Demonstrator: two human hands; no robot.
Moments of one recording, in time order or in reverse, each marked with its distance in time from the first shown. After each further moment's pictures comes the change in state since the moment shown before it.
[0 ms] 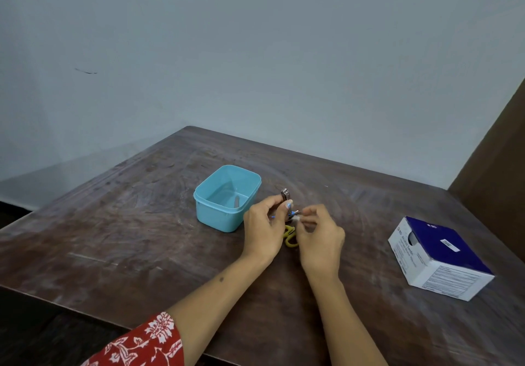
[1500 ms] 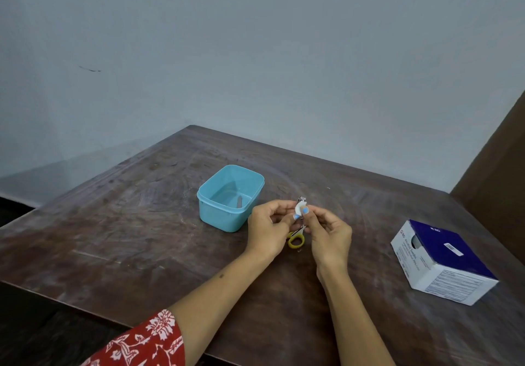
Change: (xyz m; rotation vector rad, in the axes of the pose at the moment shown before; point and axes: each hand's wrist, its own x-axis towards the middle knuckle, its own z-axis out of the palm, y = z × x) left_hand 0.001 -0.003 0.001 -0.277 -0.156 -0.199; right_hand 0.009 0.005 0.000 0.568 -0.019 0.261
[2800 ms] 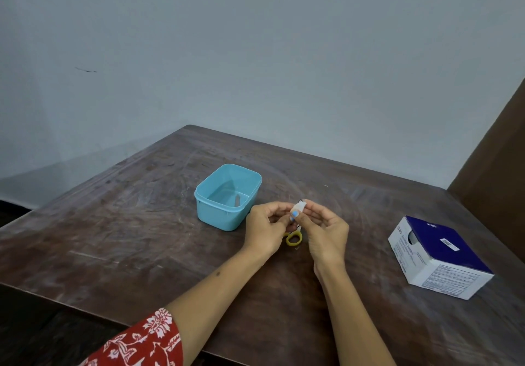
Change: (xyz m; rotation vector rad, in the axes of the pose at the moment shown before) left_hand 0.003 -0.005 -0.003 0.101 -0.034 -0.032; right_hand -0.001 -0.009 0.002 0.078 -0.035 0.100
